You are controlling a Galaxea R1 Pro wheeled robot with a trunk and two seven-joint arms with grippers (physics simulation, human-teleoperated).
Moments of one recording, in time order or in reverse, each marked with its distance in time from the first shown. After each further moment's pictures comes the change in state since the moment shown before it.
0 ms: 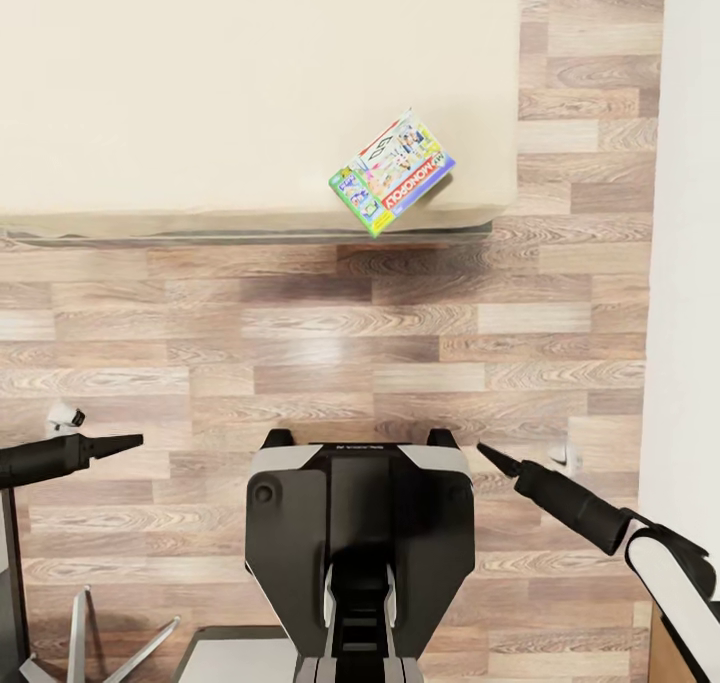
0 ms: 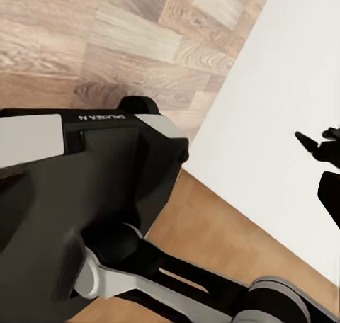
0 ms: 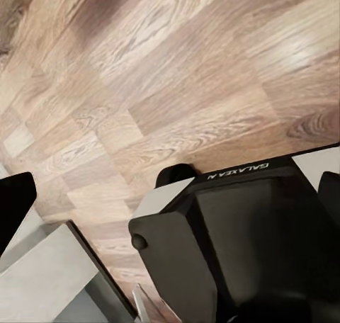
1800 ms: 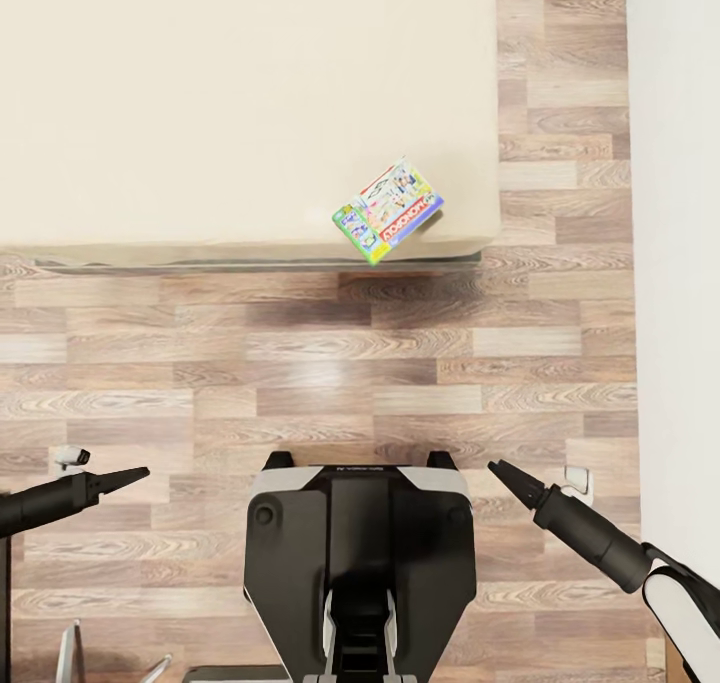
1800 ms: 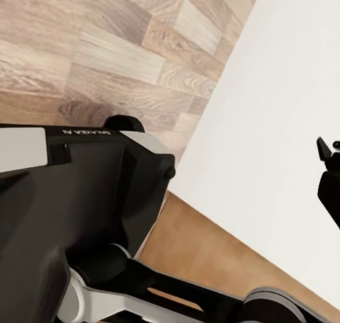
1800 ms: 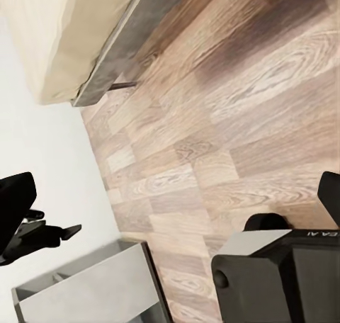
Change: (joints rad) left arm 0.005 -0.048 0.022 0.279 0.008 -0.227 -0.046; right arm 0.099 0.012 -0.055 0.032 0.041 -0.142 0.413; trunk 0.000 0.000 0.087
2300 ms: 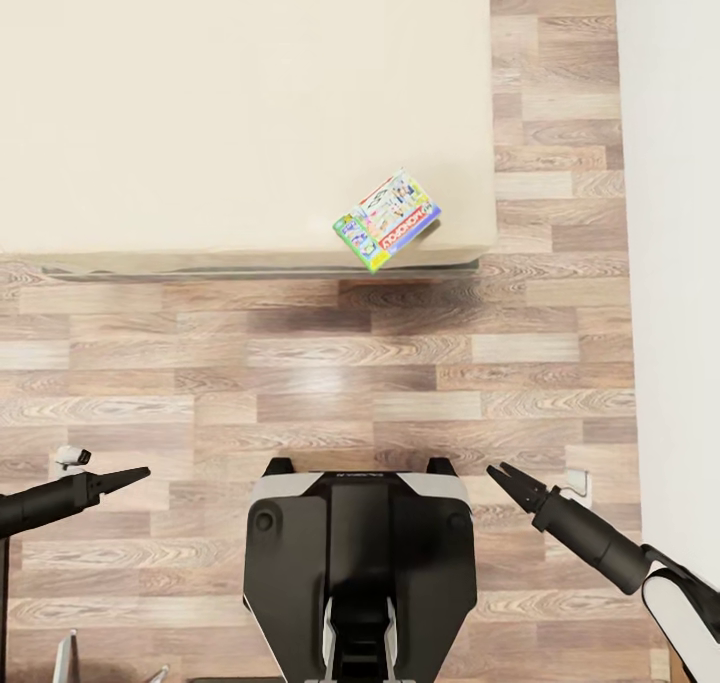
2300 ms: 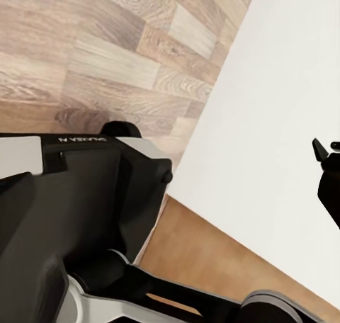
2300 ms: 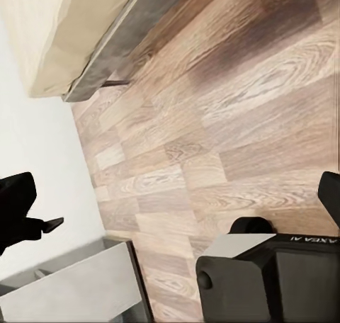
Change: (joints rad) left arm 0.000 -0.002 0.001 0.000 -0.001 -0.001 0.000; right arm 0.000 0.000 0.000 0.018 0.052 -0.030 0.006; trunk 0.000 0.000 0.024
